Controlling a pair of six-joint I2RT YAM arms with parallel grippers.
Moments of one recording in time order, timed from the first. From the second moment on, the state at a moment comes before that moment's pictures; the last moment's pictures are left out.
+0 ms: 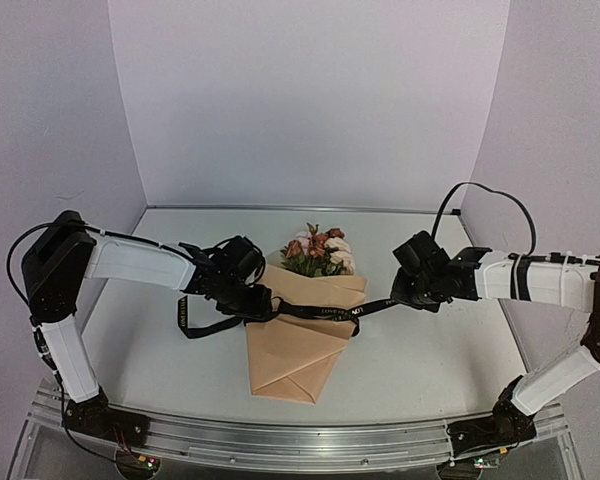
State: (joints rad) left arm -0.84 1.81 1.11 -0.33 -0.06 -0.58; right arm 0.71 1.45 0.91 -0.48 0.41 0.91
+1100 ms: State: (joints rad) left arm -0.84 1.71 1.10 -0.31 -0.33 -0.44; right arm 0.71 1.43 0.98 -0.54 0.50 0.87
